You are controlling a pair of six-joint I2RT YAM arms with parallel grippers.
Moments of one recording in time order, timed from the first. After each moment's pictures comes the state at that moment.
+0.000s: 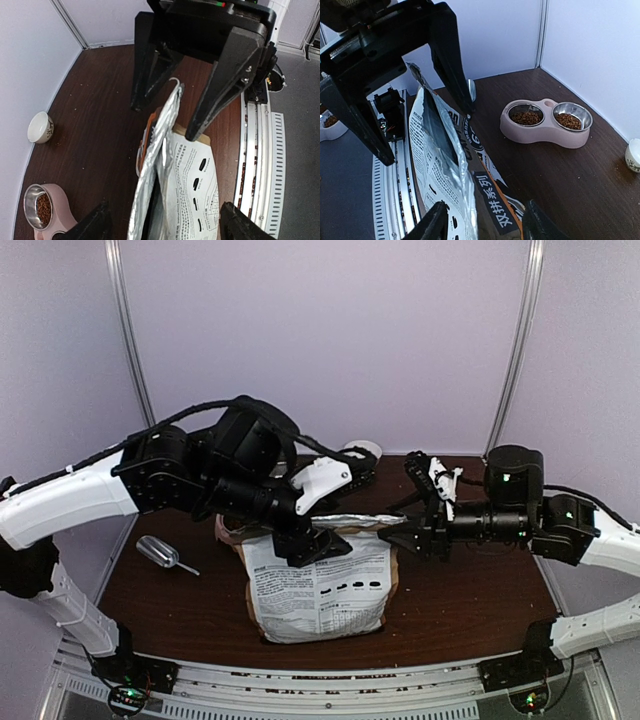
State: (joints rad) left arm -1.27 1.52 1.64 -0.76 -0.04 0.19; right arm 0.98 0.97 0.92 -0.26 -0.21 -0.05
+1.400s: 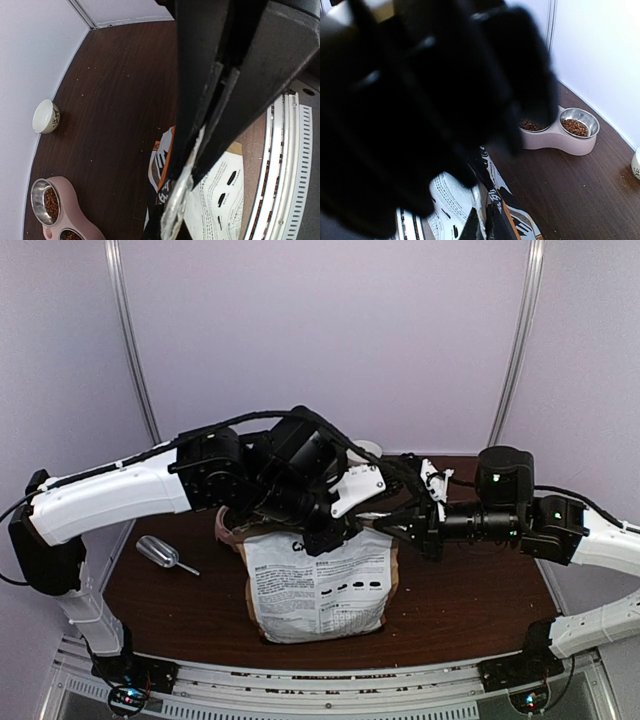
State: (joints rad) left arm -1.26 1.72 1.79 -0.83 -0.14 0.21; right arm 0.97 1.01 0.90 -0.18 -0.26 -0.06
